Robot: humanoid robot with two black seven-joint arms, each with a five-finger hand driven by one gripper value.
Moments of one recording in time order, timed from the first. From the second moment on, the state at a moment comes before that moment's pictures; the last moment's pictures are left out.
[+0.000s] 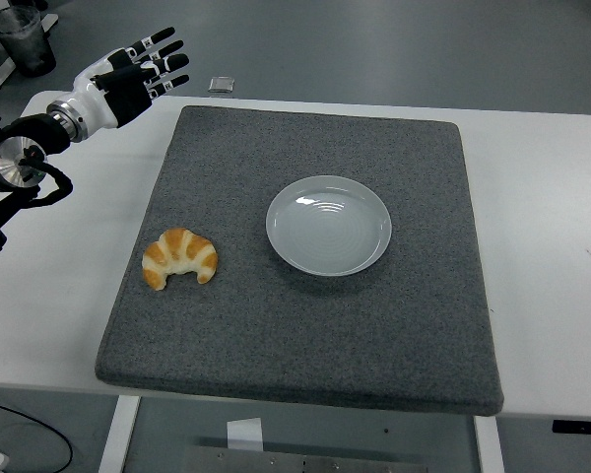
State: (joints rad) left arm -0.90 0.55 -0.60 -0.86 -0.10 -0.22 -0.05; right arm 0.02 0.00 -0.04 0.12 0.10 -0.06 0.18
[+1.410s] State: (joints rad) left arm -0.93 1.05 -0.49 -1.36 0.68 -0.48 -0.05; right arm 0.02 0.00 -0.04 0.12 0.10 -0.06 0.18
